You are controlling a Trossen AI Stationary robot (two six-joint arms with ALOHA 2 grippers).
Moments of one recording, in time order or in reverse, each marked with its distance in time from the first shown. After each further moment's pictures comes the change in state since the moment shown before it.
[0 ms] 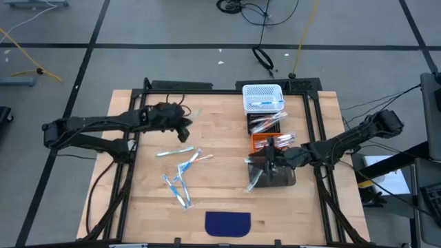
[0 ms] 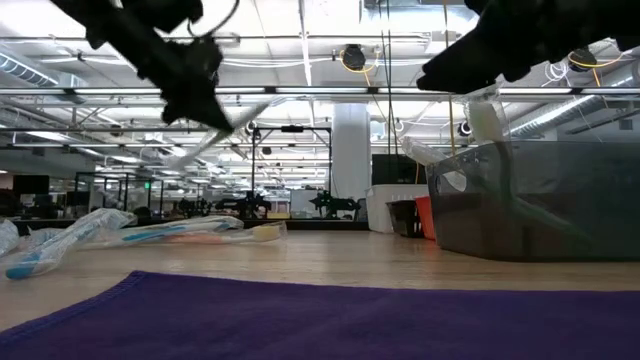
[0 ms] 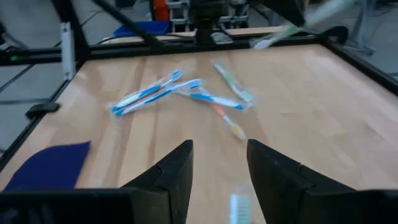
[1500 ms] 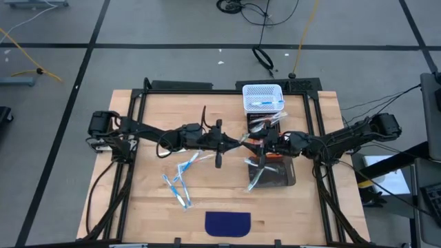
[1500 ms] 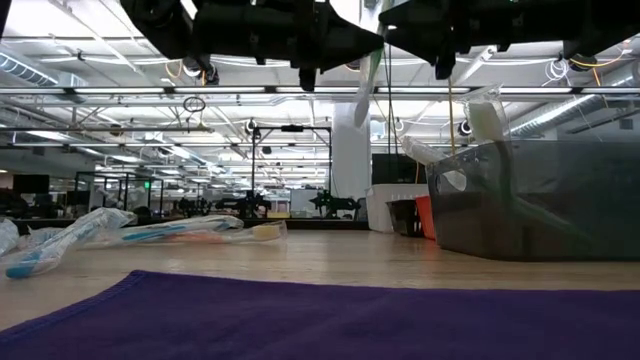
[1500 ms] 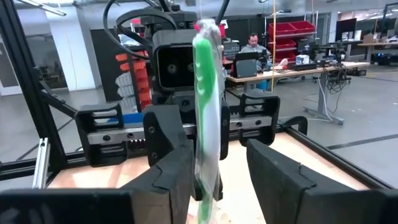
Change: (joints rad) left arm -0.307 0.617 0.226 1.024 0.140 0.247; right arm -0.185 0.077 0.000 0.492 -0.057 -0.104
